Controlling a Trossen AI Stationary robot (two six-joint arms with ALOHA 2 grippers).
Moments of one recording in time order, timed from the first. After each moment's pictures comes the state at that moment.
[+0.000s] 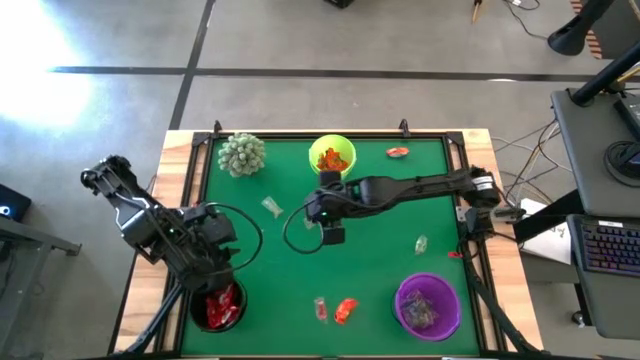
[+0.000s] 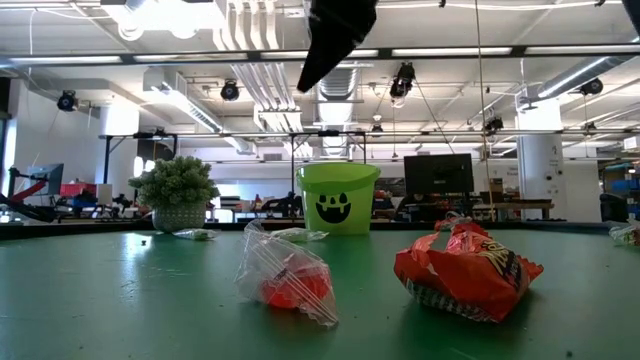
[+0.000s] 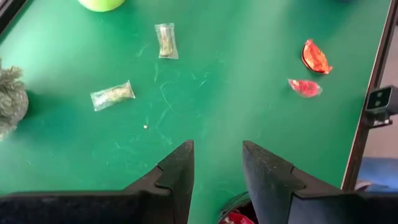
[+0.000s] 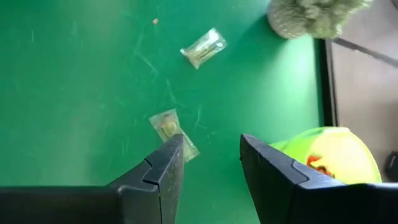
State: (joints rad) left arm -0.72 1.30 1.51 -1.45 -0.49 -1.10; right arm 0.07 1.93 1.82 -0.88 0.30 -0.17
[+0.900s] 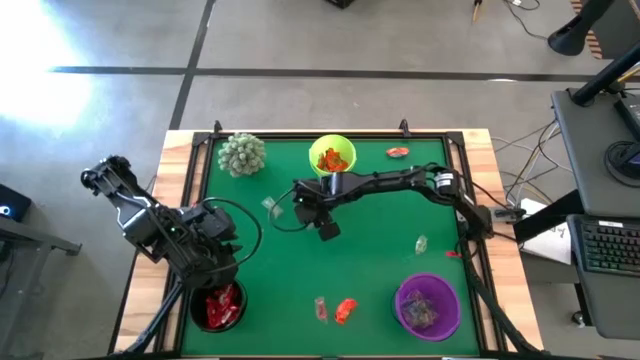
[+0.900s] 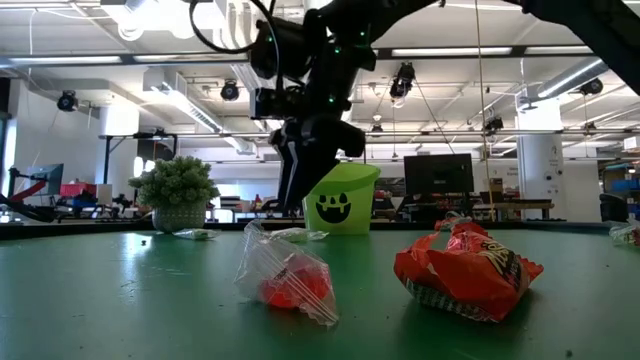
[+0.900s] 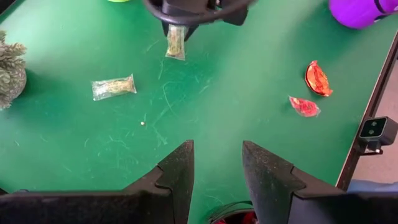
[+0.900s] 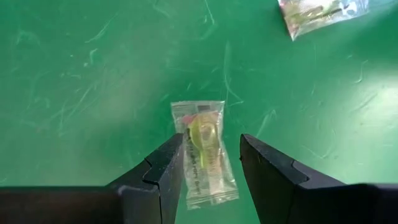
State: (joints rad) left arm -0.71 1.30 1.51 -1.45 -0.50 -1.23; right arm -0.09 2.21 1.82 -0.78 -0.05 -0.52
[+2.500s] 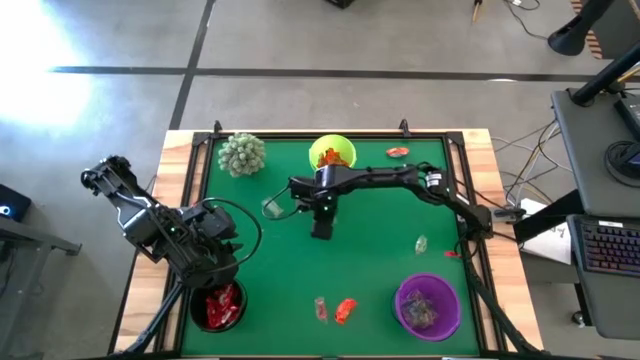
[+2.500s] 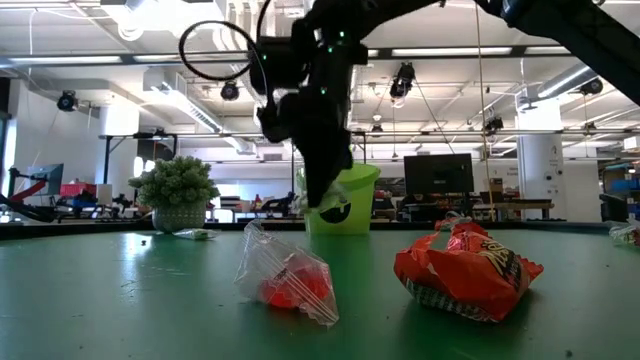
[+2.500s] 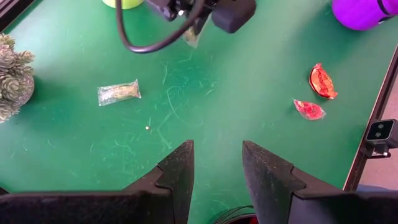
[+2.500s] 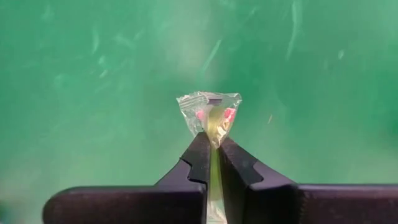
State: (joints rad) left arm -0.71 1.30 1.51 -1.46 -0.52 -1.21; right arm -0.12 2.31 2.02 -1.13 -0.19 0.07
